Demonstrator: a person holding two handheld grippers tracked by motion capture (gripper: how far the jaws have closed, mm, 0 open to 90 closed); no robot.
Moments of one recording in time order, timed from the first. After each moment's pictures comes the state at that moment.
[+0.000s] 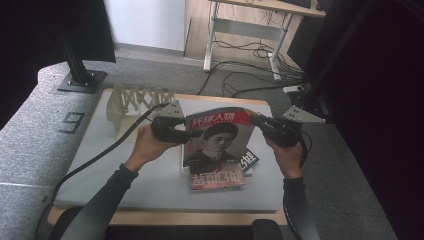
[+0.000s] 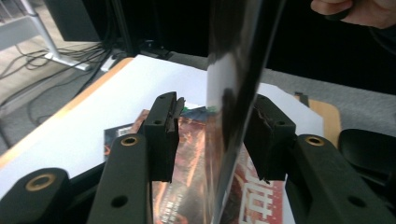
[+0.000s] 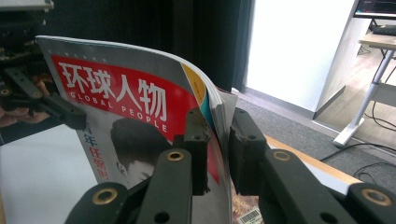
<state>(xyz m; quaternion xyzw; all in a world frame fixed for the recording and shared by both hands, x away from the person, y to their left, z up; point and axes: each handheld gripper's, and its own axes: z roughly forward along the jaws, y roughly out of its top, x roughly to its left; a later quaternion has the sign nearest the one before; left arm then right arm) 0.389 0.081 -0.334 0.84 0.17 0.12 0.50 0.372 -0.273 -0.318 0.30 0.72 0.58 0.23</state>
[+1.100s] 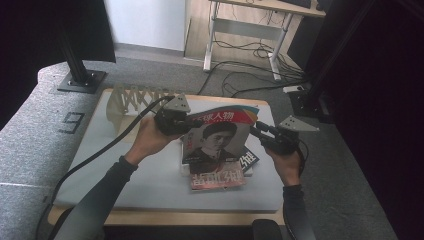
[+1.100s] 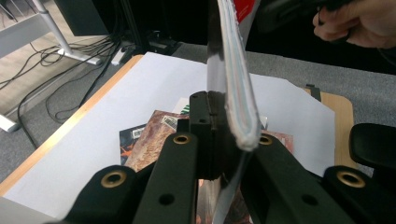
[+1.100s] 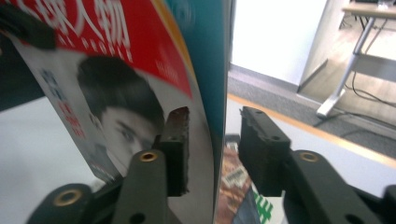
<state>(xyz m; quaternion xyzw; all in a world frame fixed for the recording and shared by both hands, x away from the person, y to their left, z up) 0.391 0.071 -0.311 0.86 0.16 0.14 0.47 0.373 -0.282 -0.356 0.34 0.73 0.54 0.23</state>
